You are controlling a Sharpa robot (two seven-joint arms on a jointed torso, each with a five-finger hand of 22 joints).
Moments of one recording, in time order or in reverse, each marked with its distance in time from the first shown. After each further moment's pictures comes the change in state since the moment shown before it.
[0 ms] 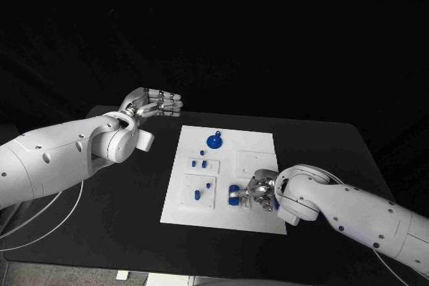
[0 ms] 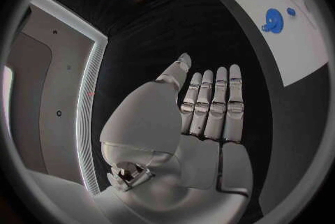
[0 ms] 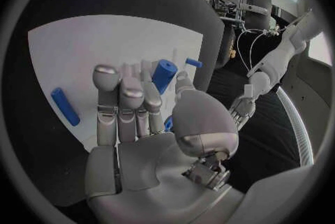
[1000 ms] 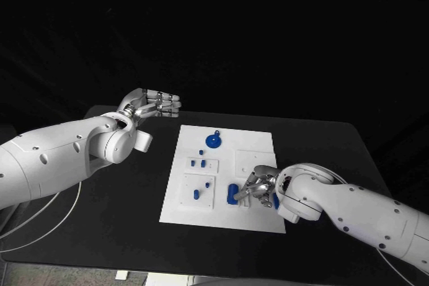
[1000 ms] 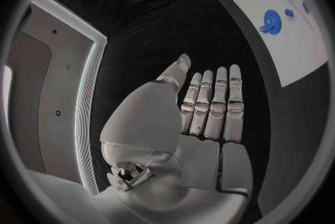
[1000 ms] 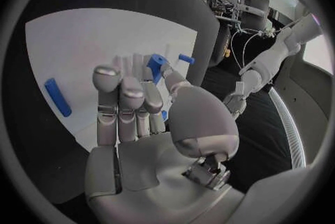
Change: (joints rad) left arm 0.000 0.000 -0.004 -0.002 0.000 0.009 -0.006; left_hand -0.004 0.004 -0.003 0.010 0.000 -0.004 0.004 0.000 0.000 0.000 0.000 0.000 0.000 -0.003 0.003 0.000 0.000 0.000 0.000 0.000 0.000 -0.001; right arm 0.000 -0.031 0.001 0.037 -0.018 -0.037 0.057; right_hand 0.114 -0.016 0.294 -0.185 0.084 0.073 -0.023 0.000 -0.003 0.009 -0.009 0.010 0.000 0.004 -0.004 0.000 -0.006 0.000 0.004 -0.004 0.012 0.006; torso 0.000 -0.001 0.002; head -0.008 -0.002
